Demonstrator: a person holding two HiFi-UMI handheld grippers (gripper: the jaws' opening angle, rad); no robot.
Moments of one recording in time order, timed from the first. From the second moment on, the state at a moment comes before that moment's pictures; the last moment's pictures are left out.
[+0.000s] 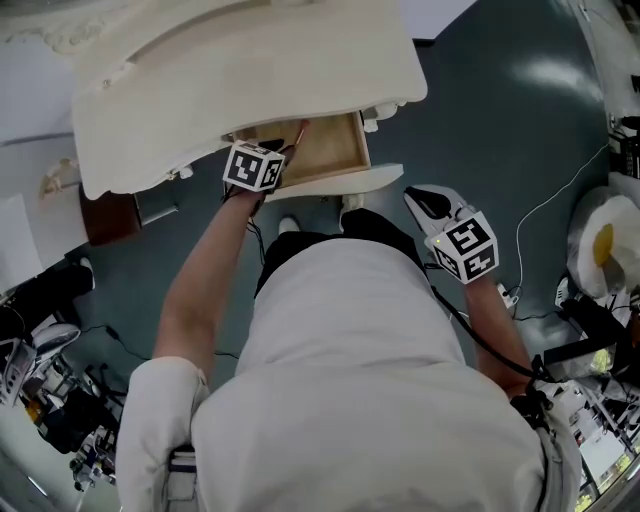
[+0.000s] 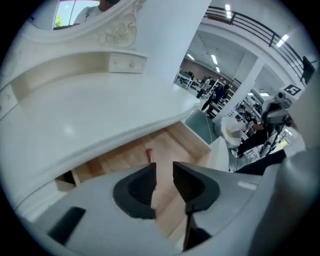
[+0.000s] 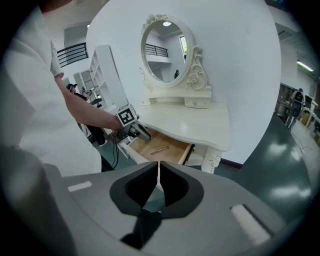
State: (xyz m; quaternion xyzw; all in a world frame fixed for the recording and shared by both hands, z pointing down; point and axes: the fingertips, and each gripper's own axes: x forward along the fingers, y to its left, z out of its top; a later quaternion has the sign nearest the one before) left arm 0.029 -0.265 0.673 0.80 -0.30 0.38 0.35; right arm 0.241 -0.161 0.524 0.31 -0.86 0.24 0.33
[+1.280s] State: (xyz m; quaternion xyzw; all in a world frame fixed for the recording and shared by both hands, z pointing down) left arm -0.080 -0.039 0.477 0.92 -0.18 0.23 0.25; right arm 0.044 -0.031 0.507 0.33 -0.86 0.20 0.32
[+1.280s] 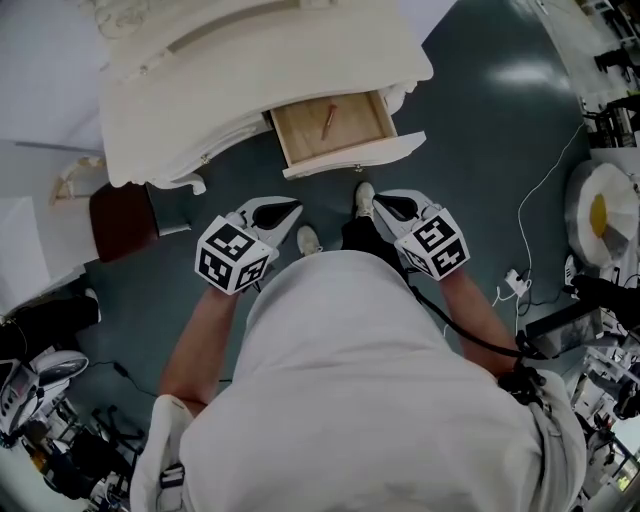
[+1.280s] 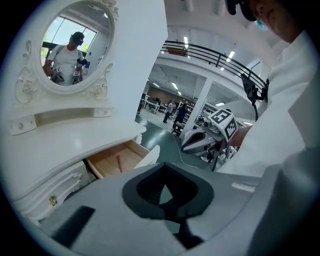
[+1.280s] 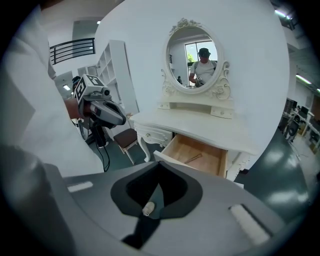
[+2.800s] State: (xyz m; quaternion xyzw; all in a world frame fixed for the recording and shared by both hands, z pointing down) left arm -0.119 0.009 0.466 0.93 -0.17 0.22 0.24; right arm -0.013 0.003 0.493 0.31 -0.87 0.16 0.34
